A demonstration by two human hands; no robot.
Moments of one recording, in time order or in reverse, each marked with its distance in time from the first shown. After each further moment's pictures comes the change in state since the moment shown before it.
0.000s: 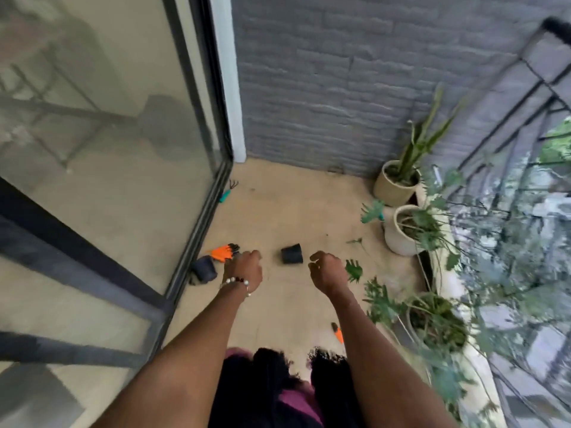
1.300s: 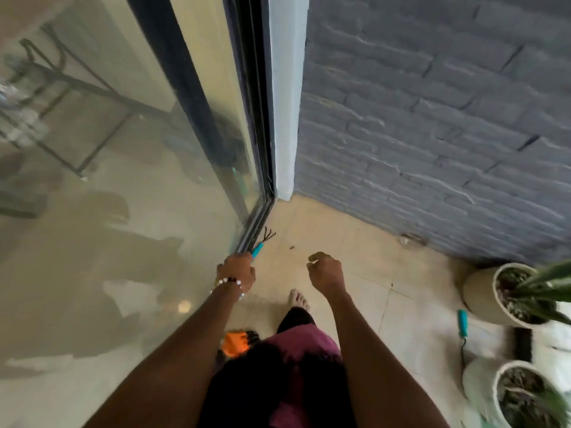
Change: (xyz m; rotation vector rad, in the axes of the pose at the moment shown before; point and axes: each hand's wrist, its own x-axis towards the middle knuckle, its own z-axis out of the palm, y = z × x) left_hand 0.628 -0.142 -0.169 -0.058 -0.197 -0.390; right_hand 0.671 -0.252 -0.013 0.142 -0.318 -0.055
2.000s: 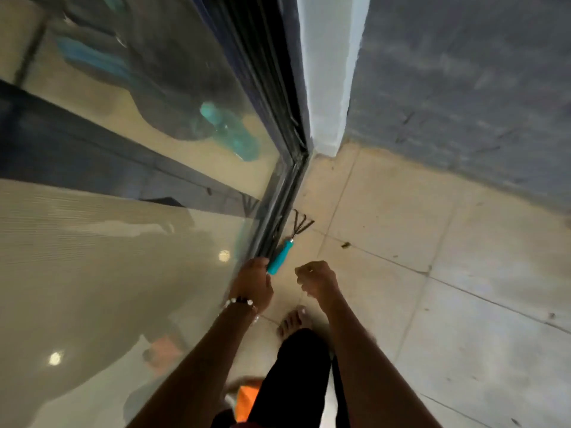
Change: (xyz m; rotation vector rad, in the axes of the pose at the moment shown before) left_hand 0.375 -0.081 0.241 -0.175 -0.162 -0.095; right_hand 0.383 0.086 0.333 0.412 -0.441 0.468
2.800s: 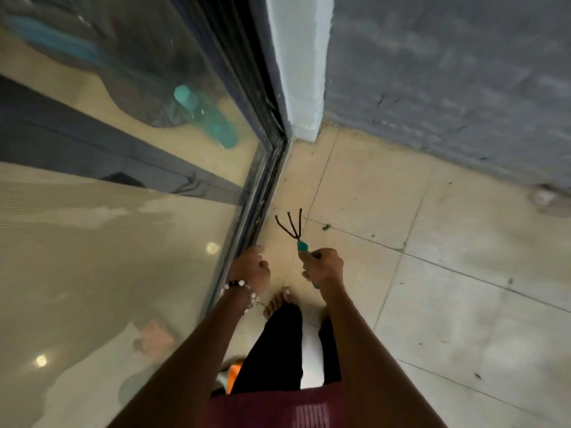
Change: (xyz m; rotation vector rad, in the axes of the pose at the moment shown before) left_hand -0.031 0.044 -0.010 -0.260 -0.114 -0.201; right_hand -0.038 0.023 -0.039 0.212 0.241 0.032
